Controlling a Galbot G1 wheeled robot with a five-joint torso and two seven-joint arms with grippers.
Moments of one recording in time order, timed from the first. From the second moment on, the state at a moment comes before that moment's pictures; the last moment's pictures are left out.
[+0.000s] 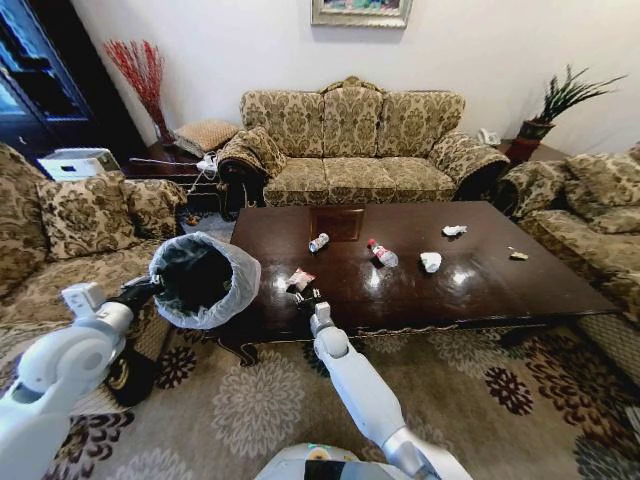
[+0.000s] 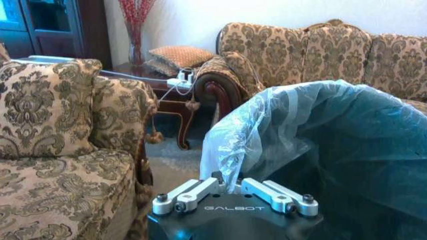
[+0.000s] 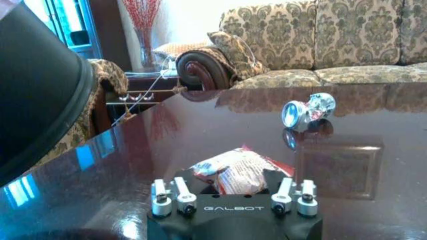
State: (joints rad) left arm 1.57 -0.78 -1.06 -2.15 -1.06 0.45 -0.28; right arm -0.80 1.61 -0.02 1.18 0.19 -0.02 0.12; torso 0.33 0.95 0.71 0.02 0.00
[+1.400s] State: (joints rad) left arm 1.57 -0.79 -1.05 -2.14 -1.05 0.44 -0.27; right arm -0.77 1.61 0.00 1.12 0.20 -0.01 0.10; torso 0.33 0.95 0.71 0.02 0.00
